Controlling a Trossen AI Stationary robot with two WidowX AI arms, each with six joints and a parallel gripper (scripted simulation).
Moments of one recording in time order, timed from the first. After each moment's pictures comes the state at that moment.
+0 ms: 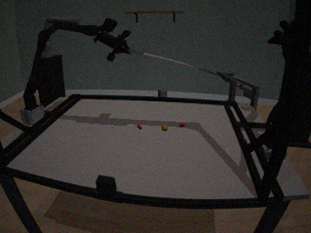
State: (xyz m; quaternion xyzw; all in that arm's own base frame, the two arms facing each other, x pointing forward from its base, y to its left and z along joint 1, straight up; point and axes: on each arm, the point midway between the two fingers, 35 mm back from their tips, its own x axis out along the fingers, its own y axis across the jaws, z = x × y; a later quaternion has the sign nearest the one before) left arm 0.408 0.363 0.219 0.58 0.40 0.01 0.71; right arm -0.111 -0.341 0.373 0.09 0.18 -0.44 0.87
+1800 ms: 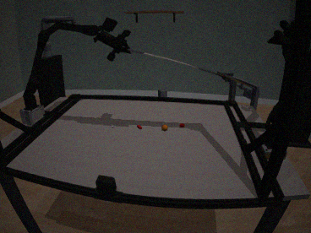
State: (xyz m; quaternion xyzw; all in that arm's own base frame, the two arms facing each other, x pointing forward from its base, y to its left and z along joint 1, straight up) left arm 0.409 0.363 0.222 0.58 0.40 0.01 0.71; right arm -0.111 -0.341 0.373 0.09 0.18 -0.44 0.87
